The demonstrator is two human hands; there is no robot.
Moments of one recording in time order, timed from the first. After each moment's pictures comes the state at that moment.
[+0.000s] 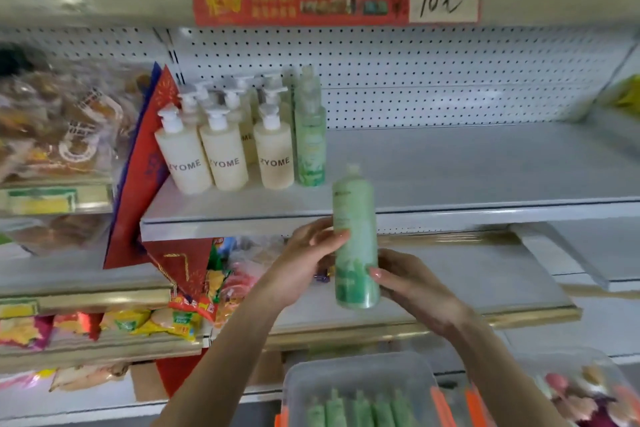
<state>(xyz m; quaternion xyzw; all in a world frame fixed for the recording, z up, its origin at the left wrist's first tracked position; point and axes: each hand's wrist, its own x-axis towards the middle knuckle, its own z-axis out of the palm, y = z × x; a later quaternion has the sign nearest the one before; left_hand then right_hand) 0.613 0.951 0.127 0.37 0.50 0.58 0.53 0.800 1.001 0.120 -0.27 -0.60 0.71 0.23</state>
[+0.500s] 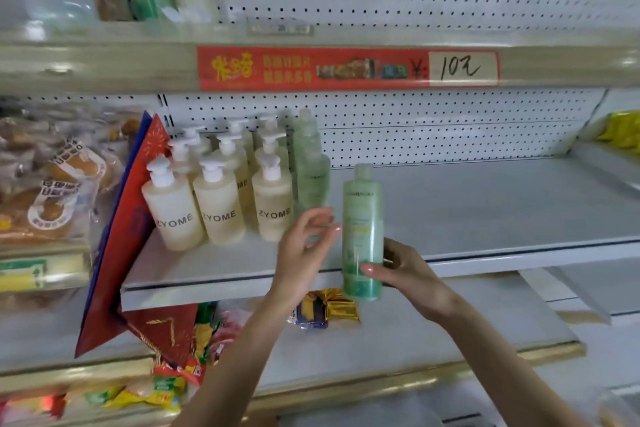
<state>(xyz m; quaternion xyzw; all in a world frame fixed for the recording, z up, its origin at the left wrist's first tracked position) 0.569 1.020 0.155 0.47 0.53 0.64 0.29 0.745 1.077 0.150 -0.33 -0.67 0.60 0.29</state>
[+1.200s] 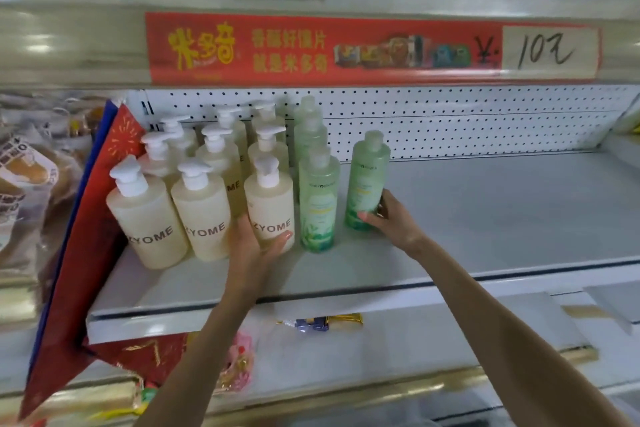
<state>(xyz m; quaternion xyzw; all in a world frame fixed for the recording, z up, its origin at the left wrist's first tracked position) 0.468 1.075 0.095 0.41 0.72 0.54 0.16 0.678 1.233 0.115 -0.40 -0.70 0.50 0.31</state>
